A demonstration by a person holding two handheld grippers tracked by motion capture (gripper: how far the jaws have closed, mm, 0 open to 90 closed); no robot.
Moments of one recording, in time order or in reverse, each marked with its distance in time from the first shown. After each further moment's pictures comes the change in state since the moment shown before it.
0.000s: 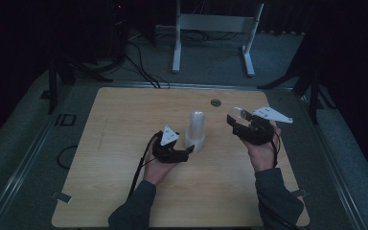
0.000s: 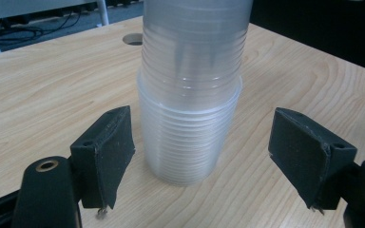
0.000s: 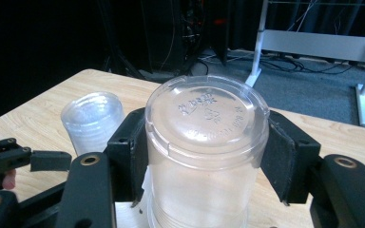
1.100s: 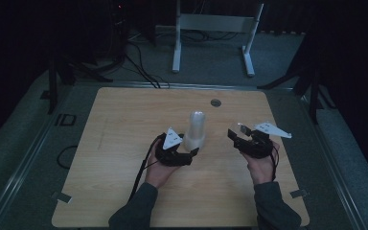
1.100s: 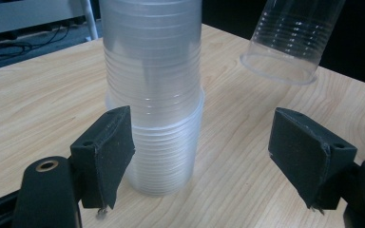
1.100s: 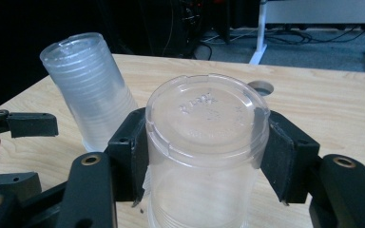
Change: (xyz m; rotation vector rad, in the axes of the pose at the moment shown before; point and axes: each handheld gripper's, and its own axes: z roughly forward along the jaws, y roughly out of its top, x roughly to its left) left arm -0.016 0.005 -0.006 -0.031 -0.039 0.039; right arm -0.007 -0.050 0.000 0.048 0.016 0.102
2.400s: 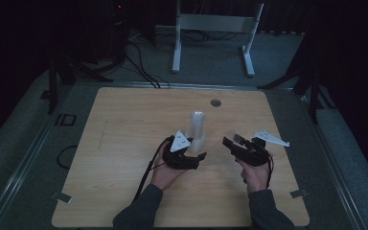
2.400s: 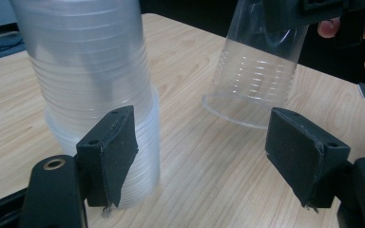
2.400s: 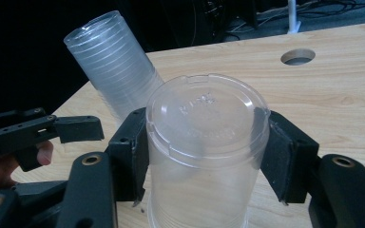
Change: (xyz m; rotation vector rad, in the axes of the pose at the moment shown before) left arm -0.017 0.003 0.012 0.012 -0.081 0.024; right arm 0.000 -0.029 0.005 0.001 0.126 0.172
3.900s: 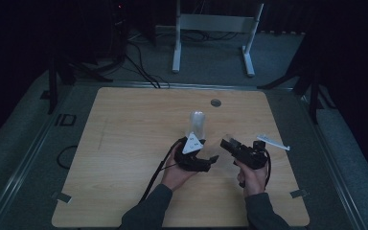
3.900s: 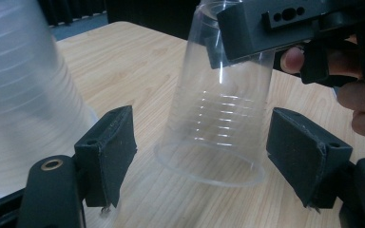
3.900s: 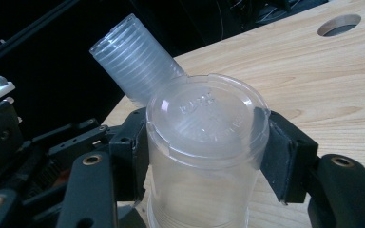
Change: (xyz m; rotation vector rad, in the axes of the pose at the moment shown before) left arm -0.021 0.009 0.023 -0.020 -0.068 0.036; right arm -0.008 -0.014 0.002 -0.012 0.141 0.195
